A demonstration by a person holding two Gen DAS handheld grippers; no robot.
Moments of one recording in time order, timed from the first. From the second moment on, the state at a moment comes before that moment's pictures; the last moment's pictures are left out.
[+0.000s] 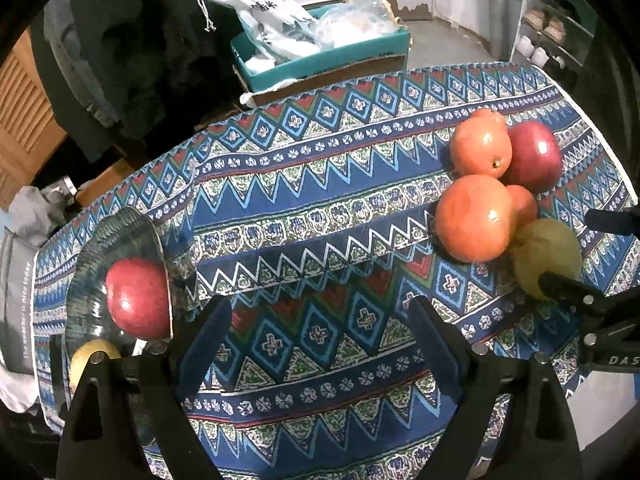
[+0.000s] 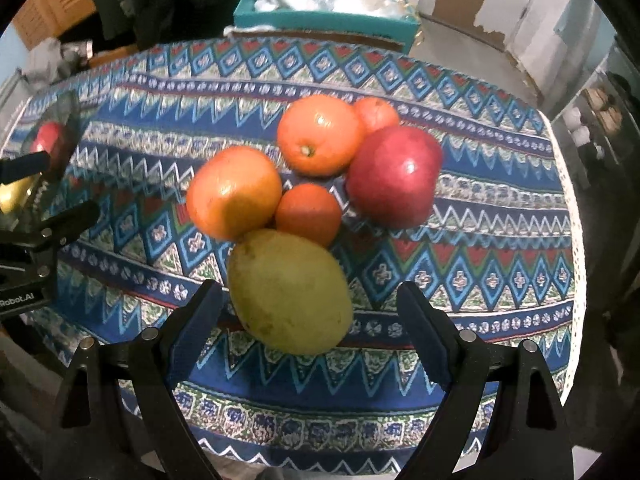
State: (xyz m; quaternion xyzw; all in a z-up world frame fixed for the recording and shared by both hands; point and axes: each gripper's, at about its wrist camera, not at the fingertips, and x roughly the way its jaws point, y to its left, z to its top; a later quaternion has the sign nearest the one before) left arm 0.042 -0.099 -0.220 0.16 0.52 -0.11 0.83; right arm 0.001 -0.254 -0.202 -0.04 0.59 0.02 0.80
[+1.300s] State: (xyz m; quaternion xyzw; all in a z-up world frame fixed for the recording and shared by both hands) left arm 0.057 -0.168 -0.224 0.15 0.52 -0.19 0.82; right arm -0.001 -0.315 -0.200 0.05 0.56 -0.06 0.82
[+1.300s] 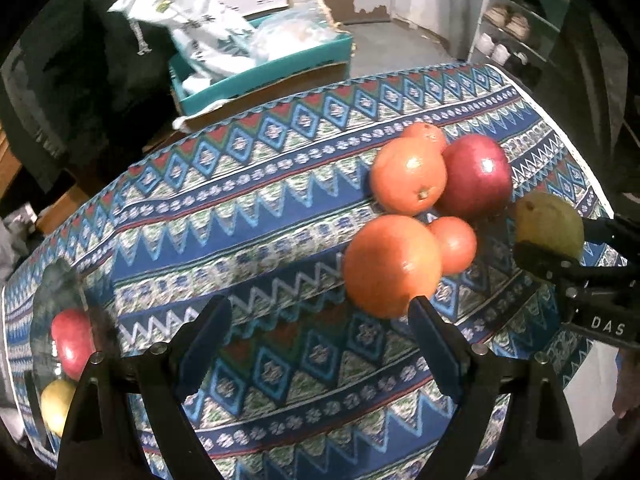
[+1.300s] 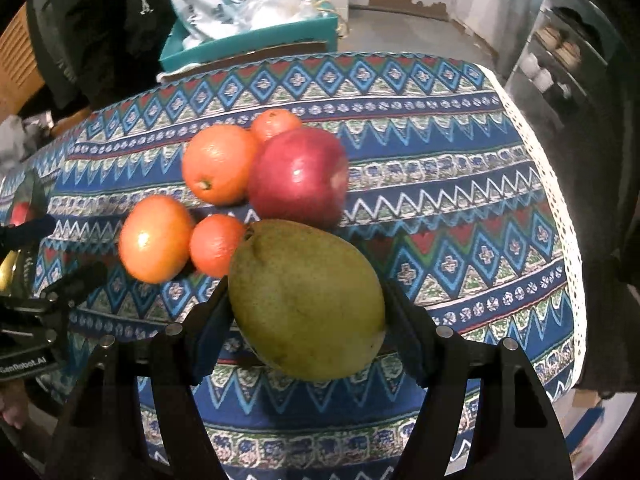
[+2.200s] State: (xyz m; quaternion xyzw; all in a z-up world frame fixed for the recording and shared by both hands) left arm 0.076 -0.208 -0.260 0.13 0.54 -0.27 0.79; right arm 0.002 -0.339 -0.211 0.08 0.56 -0.06 0.82
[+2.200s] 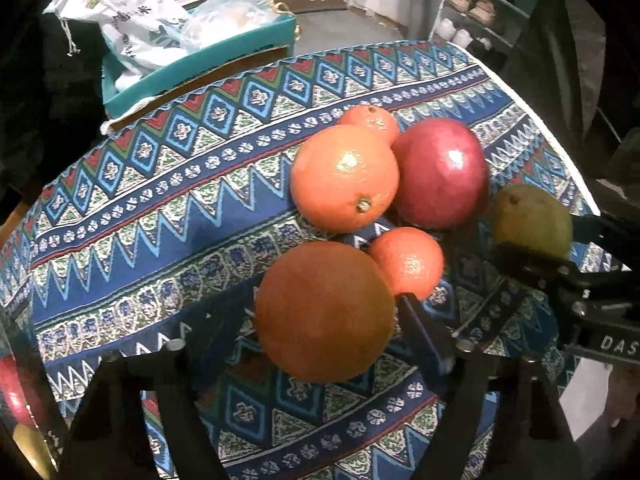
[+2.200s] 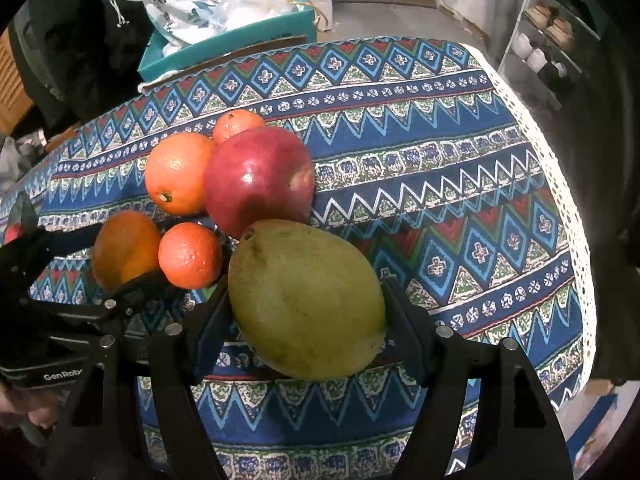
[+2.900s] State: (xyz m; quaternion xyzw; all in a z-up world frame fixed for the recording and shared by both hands) left arm 0.054 -0.178 -0.231 0.13 0.51 -0.24 0.81; right arm 0.001 -0.319 -0.182 0.05 0.53 -0.06 0.84
